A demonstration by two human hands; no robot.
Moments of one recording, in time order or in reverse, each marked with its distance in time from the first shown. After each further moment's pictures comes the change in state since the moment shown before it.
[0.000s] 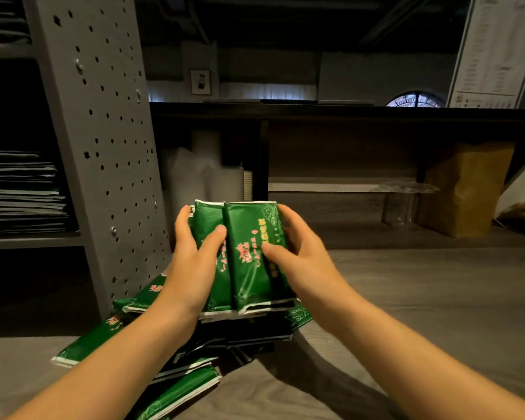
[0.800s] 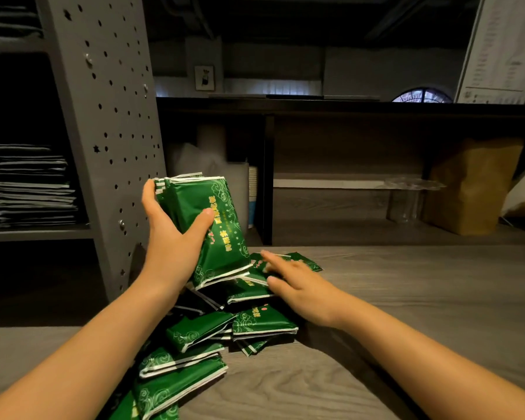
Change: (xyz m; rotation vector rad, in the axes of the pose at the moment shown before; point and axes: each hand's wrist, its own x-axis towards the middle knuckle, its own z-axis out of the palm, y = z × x) left_hand 0.020 0.004 -0.023 0.186 0.146 0.166; right_hand 0.008 0.045 -0.025 -0.939 -0.440 0.071
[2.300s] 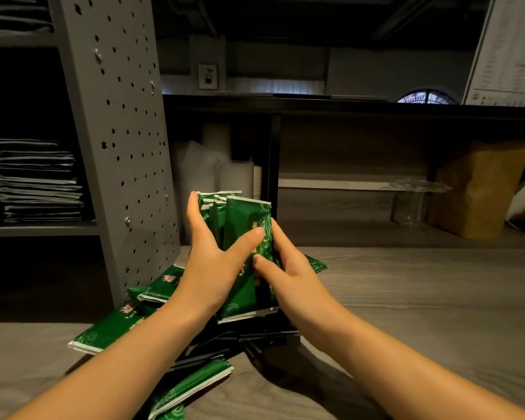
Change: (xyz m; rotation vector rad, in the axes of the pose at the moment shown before) left_hand -0.025 -0.003 0.018 -0.112 -0.199 -0.055; right_hand -0.006 -0.054 0.013 0.887 0.332 -0.139
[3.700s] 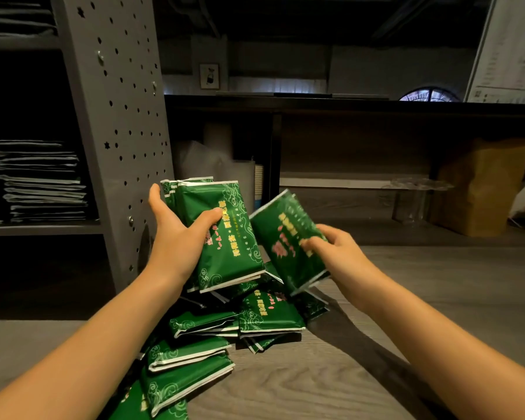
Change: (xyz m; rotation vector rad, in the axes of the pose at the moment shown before) left_hand 0.028 0.002 -0.027 0.046 0.187 -0.029; right_hand 0.018 -0.002 -0.060 -0.097 0.204 0.274
